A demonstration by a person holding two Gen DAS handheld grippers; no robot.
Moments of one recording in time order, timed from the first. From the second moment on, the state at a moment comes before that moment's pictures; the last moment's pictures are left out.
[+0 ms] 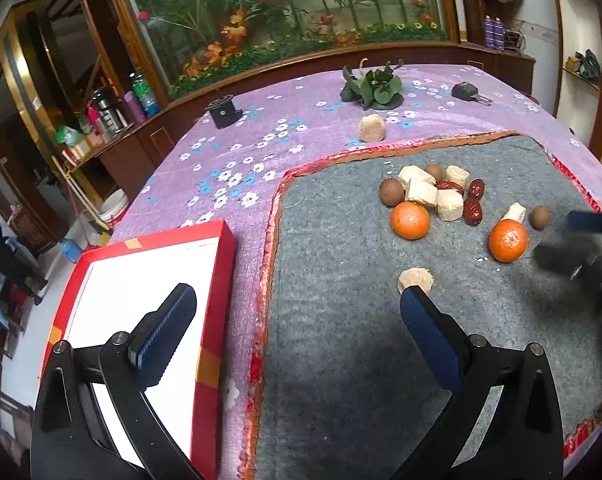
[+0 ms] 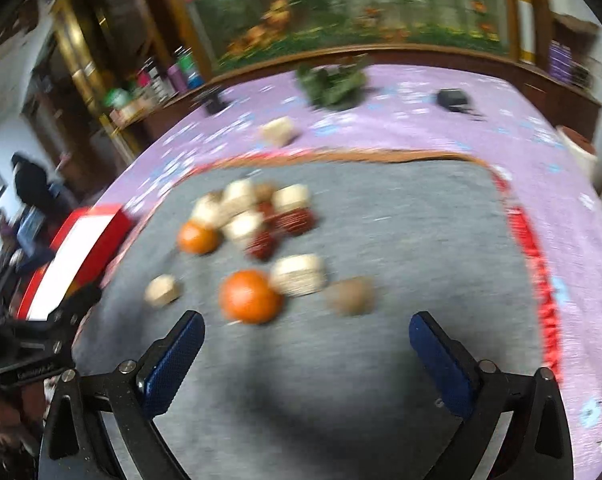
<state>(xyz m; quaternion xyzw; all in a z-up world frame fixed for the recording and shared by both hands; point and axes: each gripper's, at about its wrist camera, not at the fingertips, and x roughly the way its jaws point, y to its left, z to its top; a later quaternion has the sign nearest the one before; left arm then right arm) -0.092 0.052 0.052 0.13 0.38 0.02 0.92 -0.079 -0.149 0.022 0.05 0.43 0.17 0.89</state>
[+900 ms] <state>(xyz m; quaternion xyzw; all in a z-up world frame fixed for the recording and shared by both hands) -0.009 -0.001 0.020 0.12 0.48 -0.13 0.86 -0.057 -0.146 0.004 0.09 0.45 0.19 0.87</state>
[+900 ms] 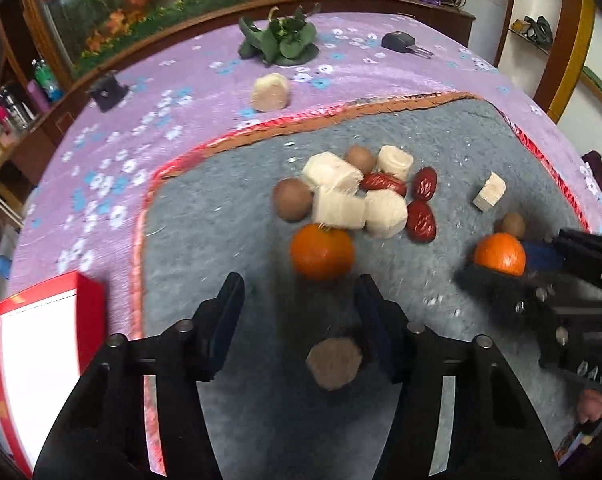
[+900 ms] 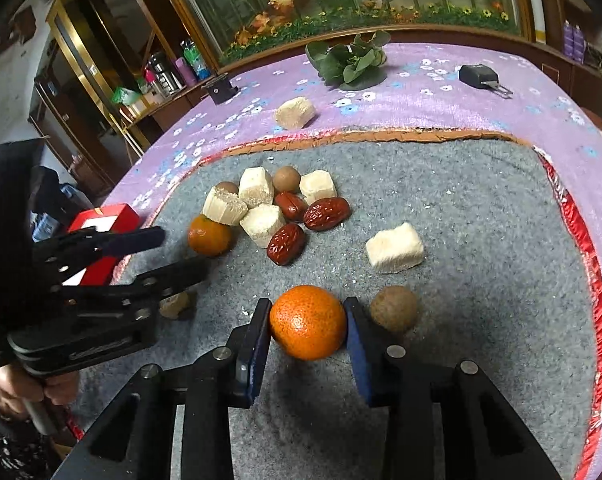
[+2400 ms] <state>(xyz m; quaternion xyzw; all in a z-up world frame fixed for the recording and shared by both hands) -0.183 0.219 0.081 -0.02 0.34 0.13 0.93 -0.109 0.084 0.051 0.05 0.38 0.43 0.81</state>
